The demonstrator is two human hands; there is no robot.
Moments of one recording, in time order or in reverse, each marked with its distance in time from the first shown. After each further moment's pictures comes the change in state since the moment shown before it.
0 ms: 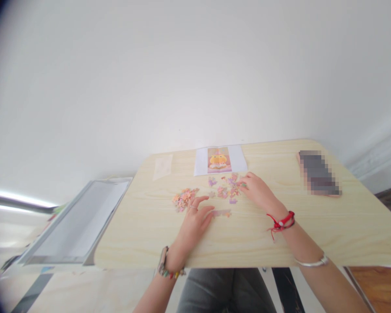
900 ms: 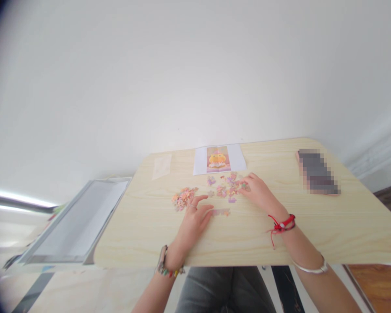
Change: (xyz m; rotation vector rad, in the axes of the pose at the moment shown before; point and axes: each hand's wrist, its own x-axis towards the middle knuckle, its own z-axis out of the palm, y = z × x) left_hand -0.001 -0.002 0.002 -0.025 -0.007 -0.020; right_hand -0.009 0.003 0.006 0.069 0.063 0.029
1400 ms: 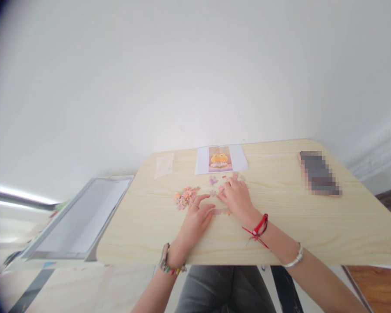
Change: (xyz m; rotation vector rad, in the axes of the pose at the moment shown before) left_hand 0.003 0.004 -0.003 0.006 -0.001 0.004; right_hand 0.008 -0.060 0.040 -0.379 0.085 -0.149
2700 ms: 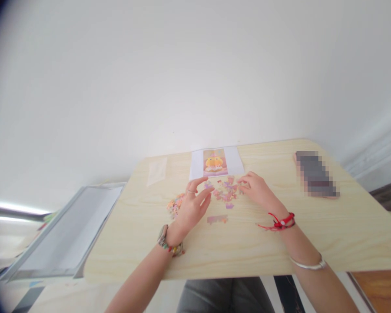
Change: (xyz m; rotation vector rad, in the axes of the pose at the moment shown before) left_hand 0.060 -0.006 -0.009 0.064 0.105 0.189; right_hand -0.002 0.084 -0.019 0.394 -0.096 0.169
